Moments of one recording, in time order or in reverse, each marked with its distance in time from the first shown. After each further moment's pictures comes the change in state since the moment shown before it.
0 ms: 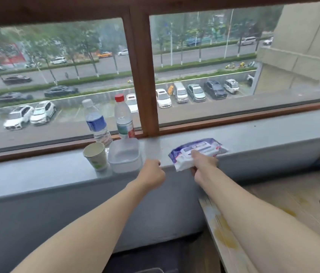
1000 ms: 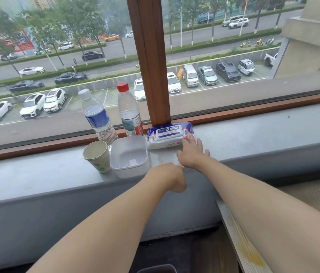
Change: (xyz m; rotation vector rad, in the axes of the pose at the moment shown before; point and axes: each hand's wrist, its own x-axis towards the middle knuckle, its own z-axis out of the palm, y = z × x) left_hand 0.058 0.010 0.007 0.745 -0.403 0.066; right_hand 0.082 0.029 0.077 -1.592 -0.409 -0.475
